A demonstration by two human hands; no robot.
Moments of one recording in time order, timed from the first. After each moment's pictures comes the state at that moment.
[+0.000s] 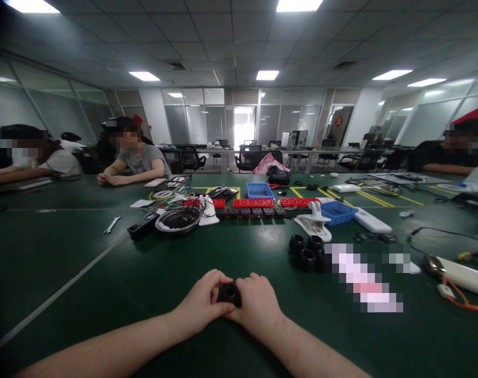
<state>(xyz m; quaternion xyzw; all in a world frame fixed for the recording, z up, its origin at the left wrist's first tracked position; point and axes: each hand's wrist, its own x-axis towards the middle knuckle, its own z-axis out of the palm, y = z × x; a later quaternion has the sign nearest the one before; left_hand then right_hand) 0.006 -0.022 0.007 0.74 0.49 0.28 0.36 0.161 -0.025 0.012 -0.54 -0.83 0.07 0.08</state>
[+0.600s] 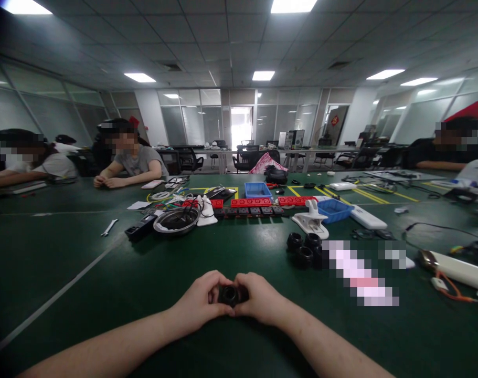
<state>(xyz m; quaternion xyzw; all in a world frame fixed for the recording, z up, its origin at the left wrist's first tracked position) 0.001 -0.020 0.009 0.75 0.45 0.27 0.40 0.179 -0.010 0.009 -0.48 -0.82 0.27 0.15</state>
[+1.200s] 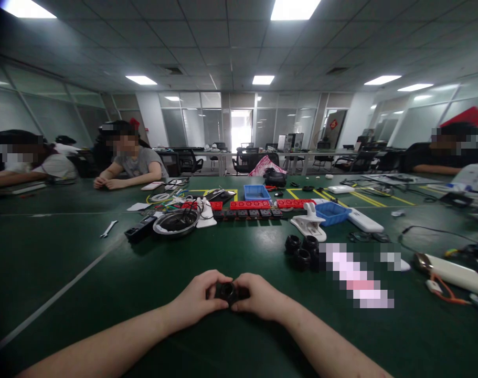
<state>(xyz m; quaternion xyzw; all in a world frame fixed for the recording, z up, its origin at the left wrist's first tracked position) -0.005 -0.011 0.010 0.77 0.41 0.27 0.40 0.187 -0.005 0.014 -0.44 -0.82 0.34 0.15</state>
